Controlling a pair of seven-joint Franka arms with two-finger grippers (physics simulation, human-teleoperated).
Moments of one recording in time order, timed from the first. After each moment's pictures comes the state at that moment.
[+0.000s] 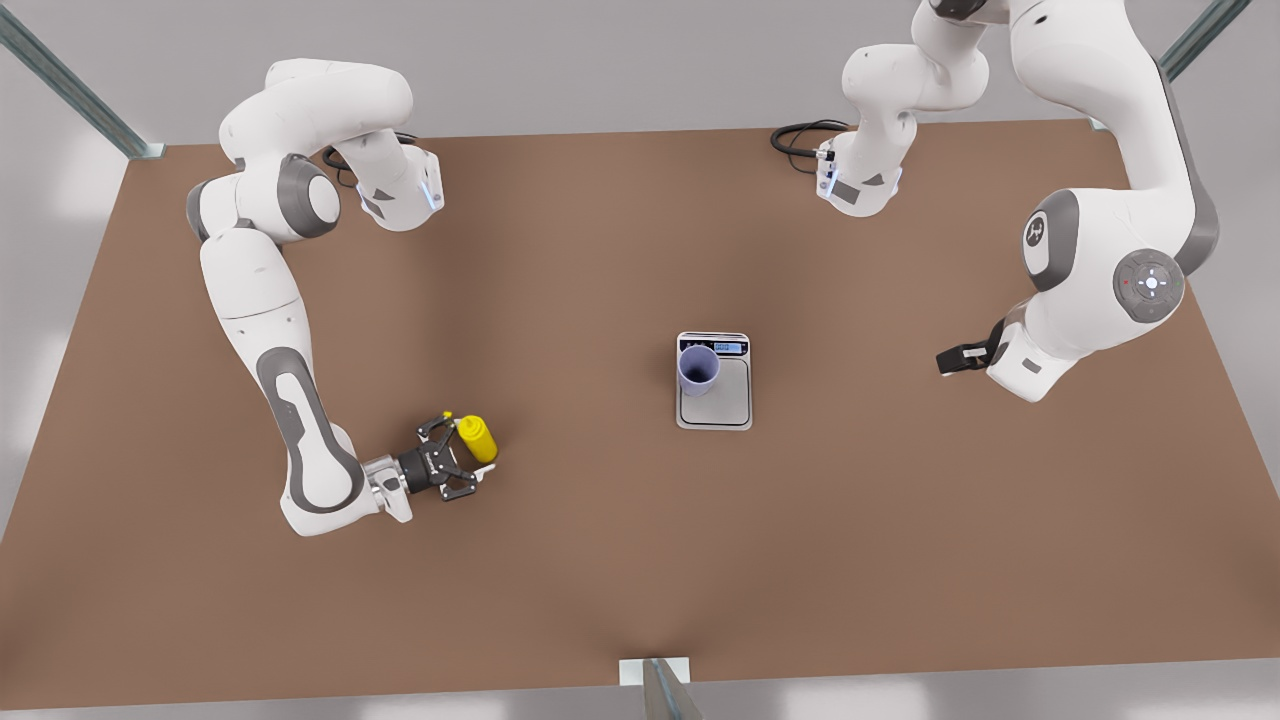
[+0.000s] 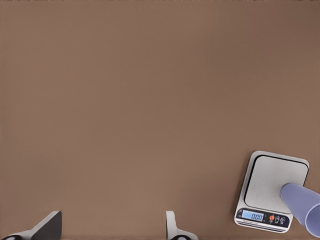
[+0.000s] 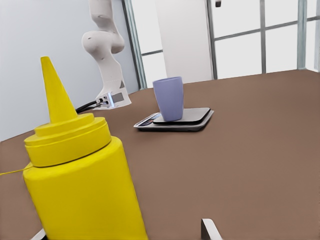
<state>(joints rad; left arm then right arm) -0.09 0.17 0.02 -1.64 -0.01 1.66 -0.18 -0.15 1.04 0.23 -1.36 0.91 1.58 -2.22</state>
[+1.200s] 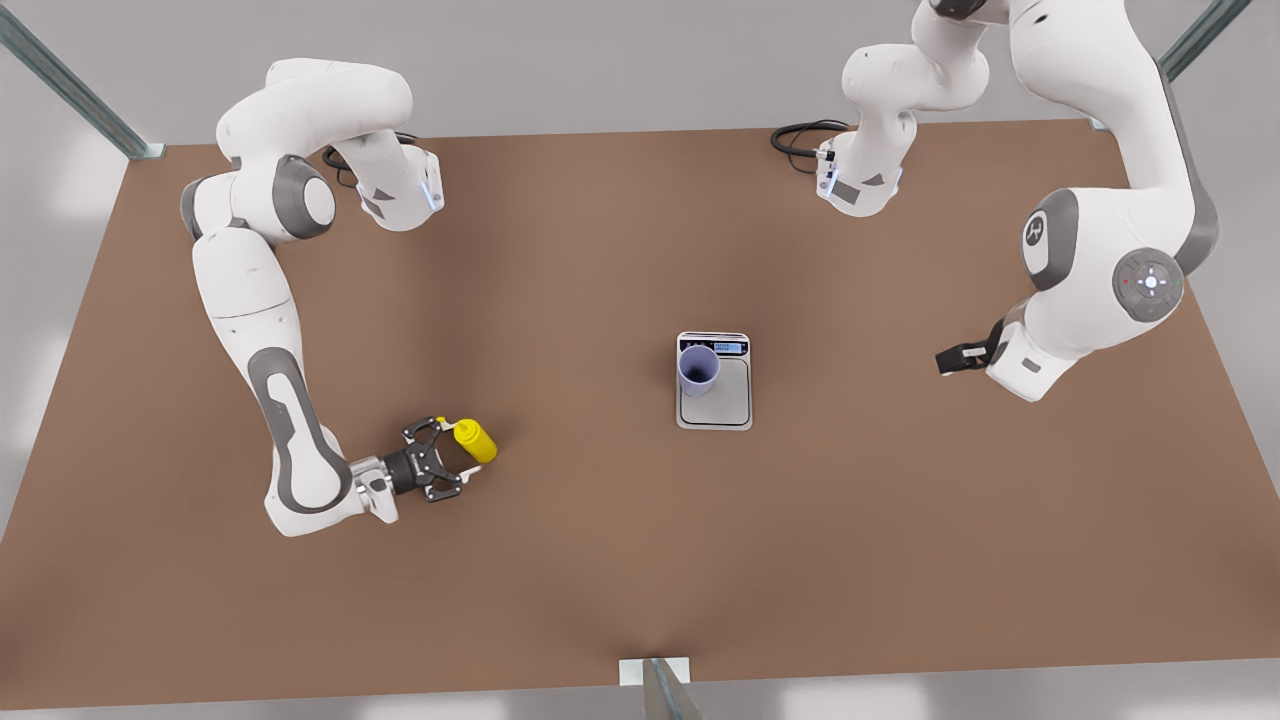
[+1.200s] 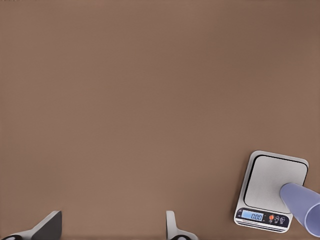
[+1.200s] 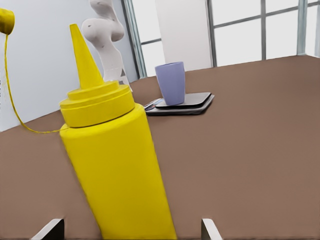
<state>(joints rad) -0.09 0.17 0.02 -1.64 -0.01 1.66 -0.18 -0.17 1.04 0.21 -1.36 0.86 1.58 -2.23</state>
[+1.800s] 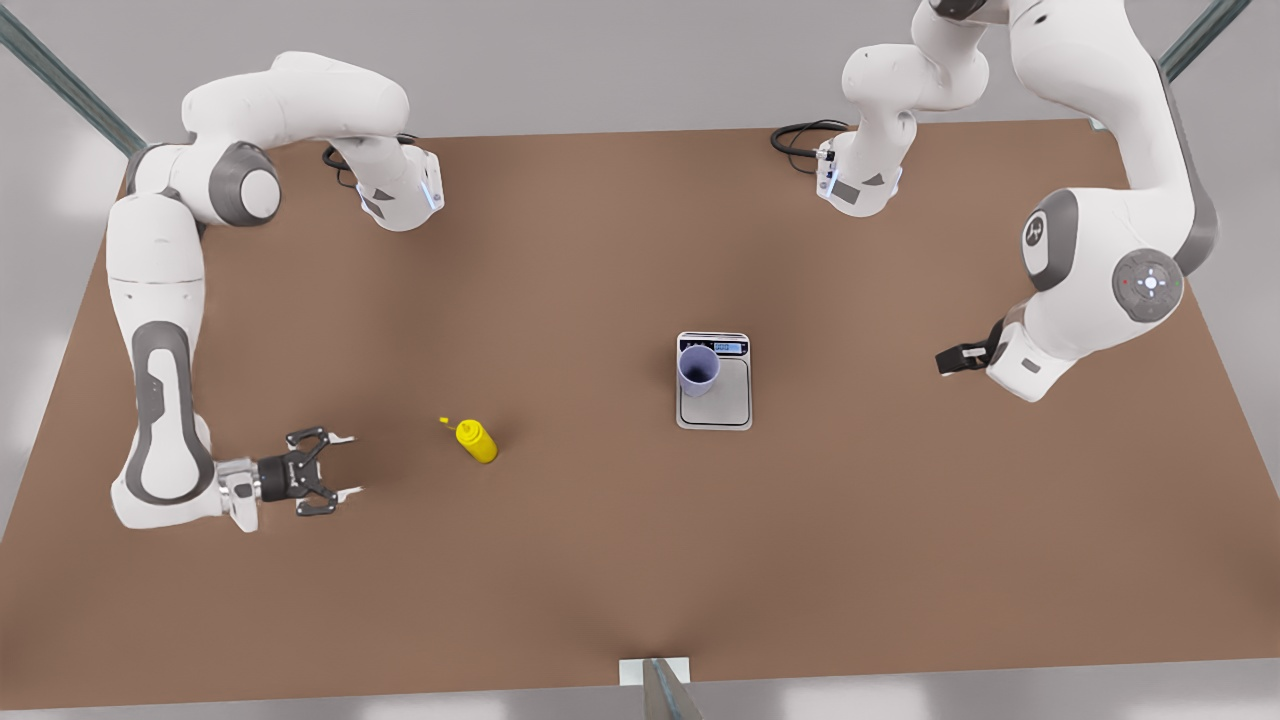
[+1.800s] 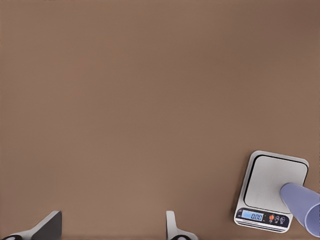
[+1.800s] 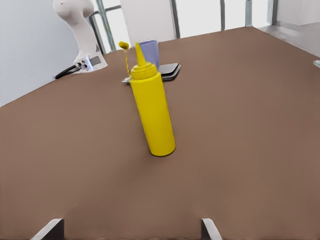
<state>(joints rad) -0.09 0.17 0.02 -1.64 -0.01 1.66 -0.18 -0.42 0.94 0.18 -1.28 0.70 1.52 -2.12</state>
